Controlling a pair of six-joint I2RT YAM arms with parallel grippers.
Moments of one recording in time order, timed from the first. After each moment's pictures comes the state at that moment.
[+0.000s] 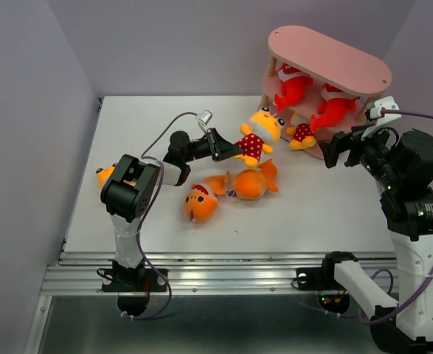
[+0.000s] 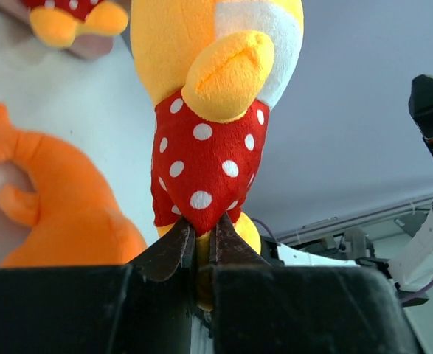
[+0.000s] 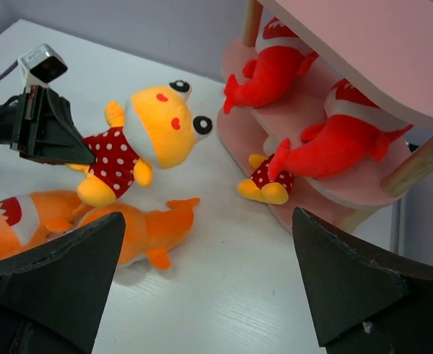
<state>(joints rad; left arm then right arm) -0.44 1.97 0.96 1.16 0.86 -1.30 0.06 0.83 1.38 -0.69 -0.28 -0.11</state>
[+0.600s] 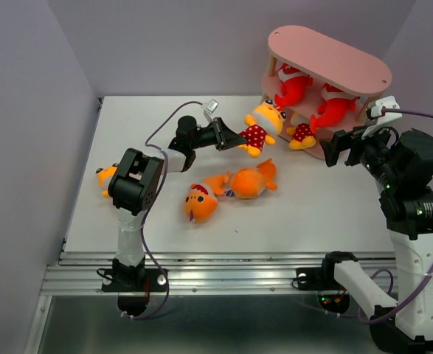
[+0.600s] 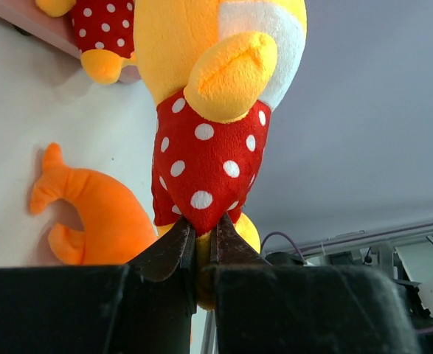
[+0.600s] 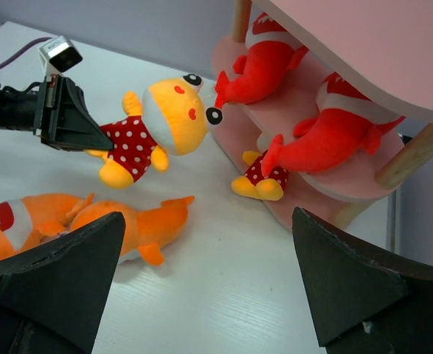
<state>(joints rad) -0.43 2.07 1.23 0.89 0.87 -1.17 0.05 0.82 1.37 -0.68 -0.26 -0.10</state>
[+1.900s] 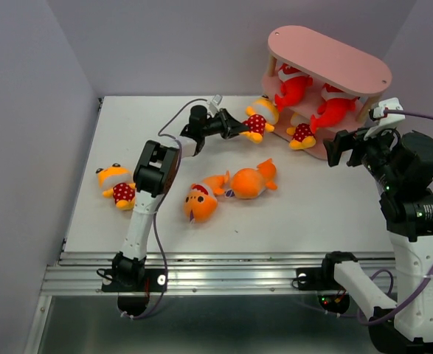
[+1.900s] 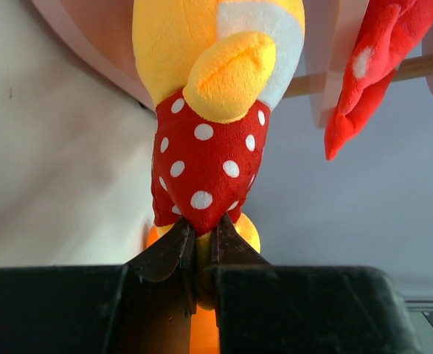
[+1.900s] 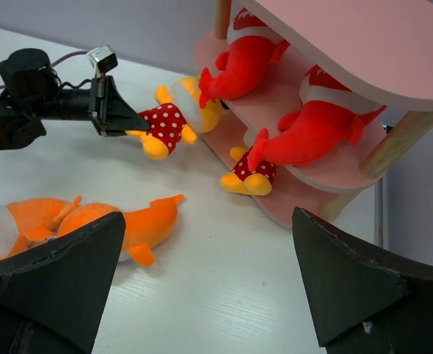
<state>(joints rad) -0.40 2.49 1.75 0.68 0.82 -1.24 0.04 0.81 1.36 -0.68 -0.22 -0.09</state>
